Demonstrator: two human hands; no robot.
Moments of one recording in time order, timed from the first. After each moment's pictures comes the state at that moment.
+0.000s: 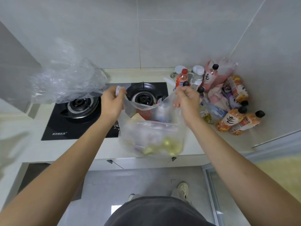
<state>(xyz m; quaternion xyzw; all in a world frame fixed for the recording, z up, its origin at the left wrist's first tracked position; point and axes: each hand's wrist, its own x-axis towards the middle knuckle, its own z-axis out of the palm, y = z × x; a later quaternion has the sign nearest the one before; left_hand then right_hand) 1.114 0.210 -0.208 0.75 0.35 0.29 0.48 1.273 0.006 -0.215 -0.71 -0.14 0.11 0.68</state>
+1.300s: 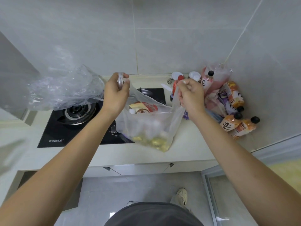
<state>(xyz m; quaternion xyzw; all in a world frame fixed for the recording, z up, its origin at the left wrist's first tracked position) 1.150 0.199 -0.155 0.74 0.26 0.30 0.54 1.297 0.004 -0.162 -0.72 -0.15 0.11 0.67</state>
